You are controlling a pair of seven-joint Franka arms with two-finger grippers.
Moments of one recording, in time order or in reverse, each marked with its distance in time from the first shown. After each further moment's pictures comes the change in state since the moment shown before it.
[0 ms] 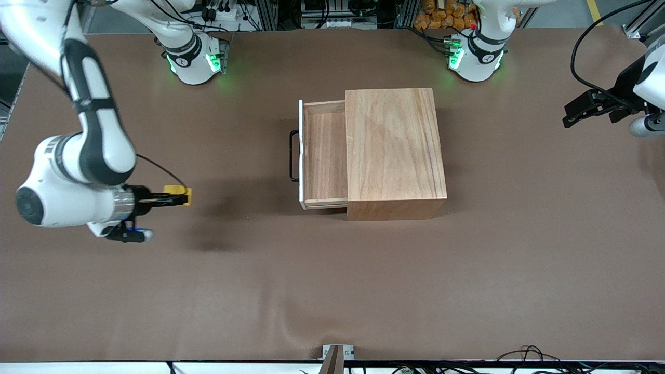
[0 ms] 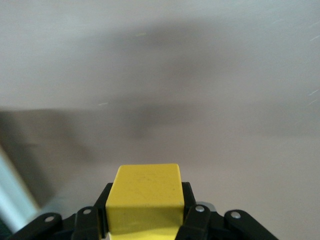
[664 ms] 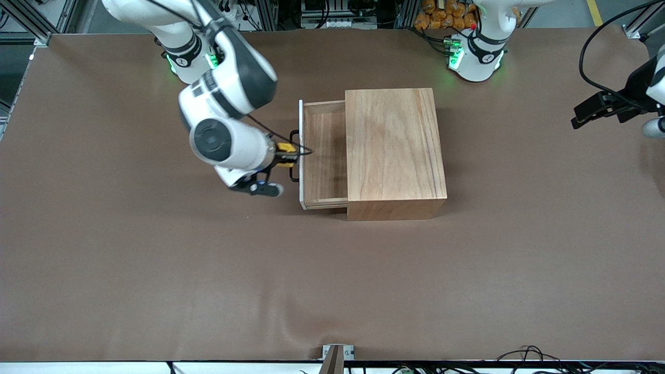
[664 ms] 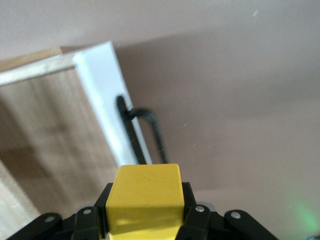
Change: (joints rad) left arm 0.038 0.000 0.009 -0.003 0.000 0.001 0.022; right arm 0.473 -0.012 0.003 0.076 0.011 0.025 0.552
